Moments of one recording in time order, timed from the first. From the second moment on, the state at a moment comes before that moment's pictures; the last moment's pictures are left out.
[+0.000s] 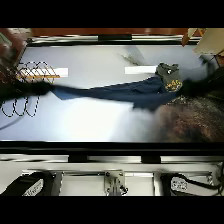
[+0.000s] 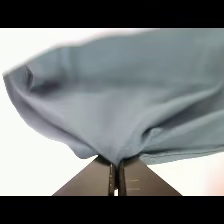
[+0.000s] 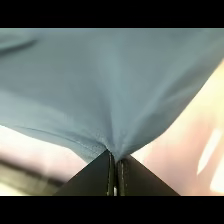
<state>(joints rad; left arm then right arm) -0.07 -0.92 1.27 1.21 -0.96 -1.49 -0.33 -1.35 1.58 2.14 -1.46 -1.91</state>
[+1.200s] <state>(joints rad) -0.07 -0.62 1.35 1.58 -1.23 -1.53 -0.25 -0.98 1.55 2.02 -1.52 -1.74</state>
